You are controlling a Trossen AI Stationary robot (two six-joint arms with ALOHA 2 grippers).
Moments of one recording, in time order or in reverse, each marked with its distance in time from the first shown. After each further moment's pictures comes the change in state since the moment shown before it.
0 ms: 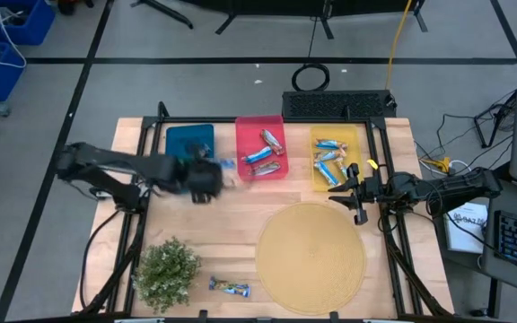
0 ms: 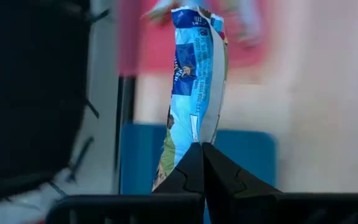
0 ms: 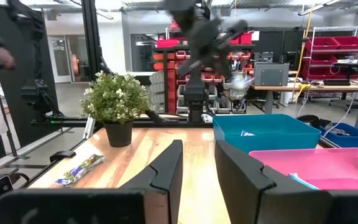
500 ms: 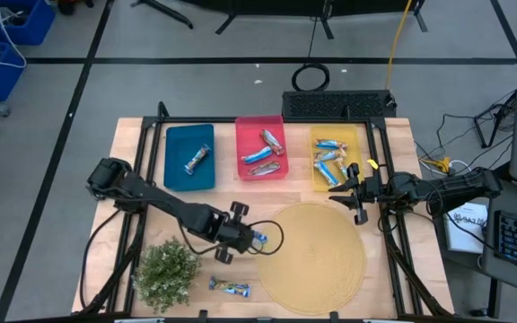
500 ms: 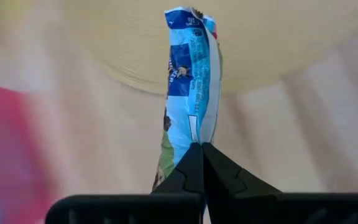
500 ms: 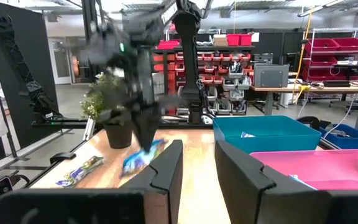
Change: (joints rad) left arm -0.263 0.374 -0.024 0.557 0.378 0.122; right arm 0.000 -0.002 0.000 0.005 0.000 0.000
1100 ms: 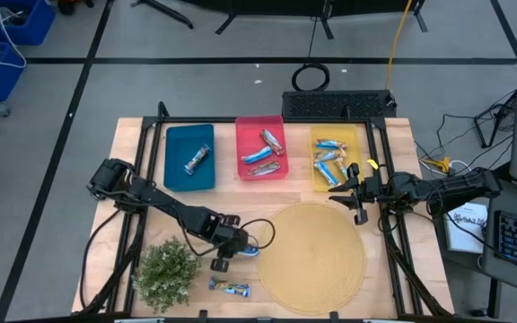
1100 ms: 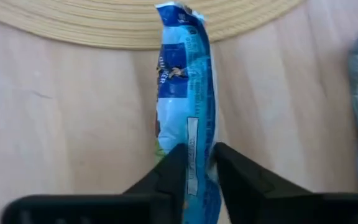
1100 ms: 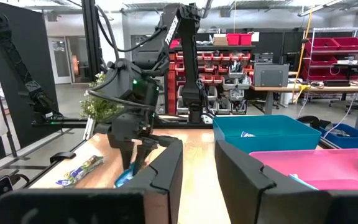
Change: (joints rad) left arm 0.014 0.025 -0.248 0.299 0.324 -0.258; right arm 0.000 0.000 0.000 -0.003 0.000 0.000
